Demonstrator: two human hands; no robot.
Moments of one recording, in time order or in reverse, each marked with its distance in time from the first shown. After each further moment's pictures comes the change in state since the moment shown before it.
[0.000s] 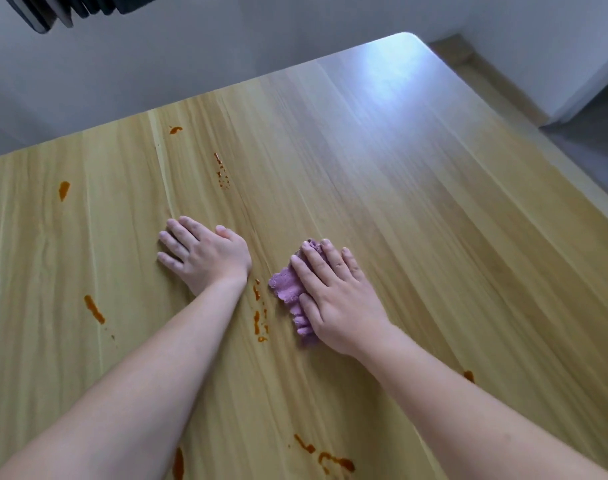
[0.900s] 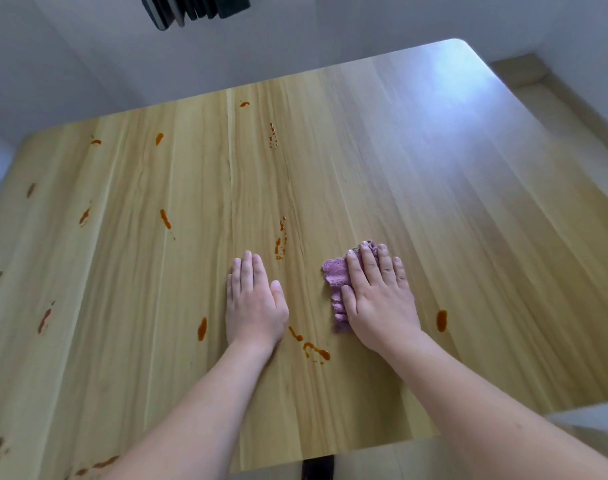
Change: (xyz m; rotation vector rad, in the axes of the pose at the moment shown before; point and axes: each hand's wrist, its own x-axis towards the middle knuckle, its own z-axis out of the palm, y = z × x) left_hand -0.195 -0.106 -0.026 -0.008 -0.095 0.299; right_hand -0.114 0.010 0.002 -0.017 -0.037 0.090
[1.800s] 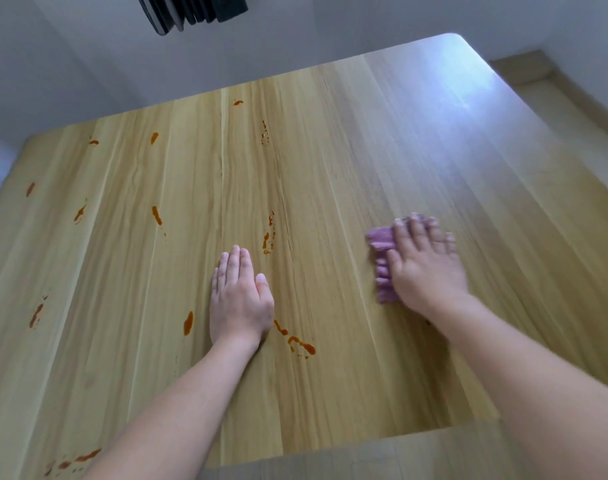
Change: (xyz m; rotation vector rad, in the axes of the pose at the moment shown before) left_hand -0.005 0.001 0.004 0.026 0.064 0.000; right_hand 0.020 0.083 -0.025 -0.029 -0.039 0.188
